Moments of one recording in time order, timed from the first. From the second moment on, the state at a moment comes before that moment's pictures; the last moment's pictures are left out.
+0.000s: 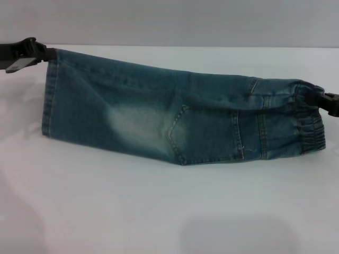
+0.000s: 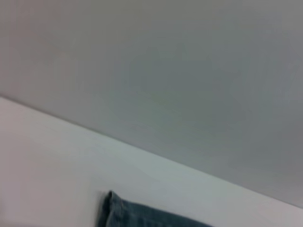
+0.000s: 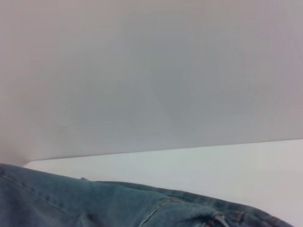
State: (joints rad) left arm -0.73 -1.94 0.42 0.71 2.36 1.27 -2.38; right arm 0.50 1.99 -0.44 -0.56 -2.03 -1.32 1.65
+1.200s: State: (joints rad) left arm -0.78 -2.05 0.49 0.61 2.26 0.91 -2.10; right arm 0.54 2.04 -0.45 -0.47 -1.96 -1.04 1.53
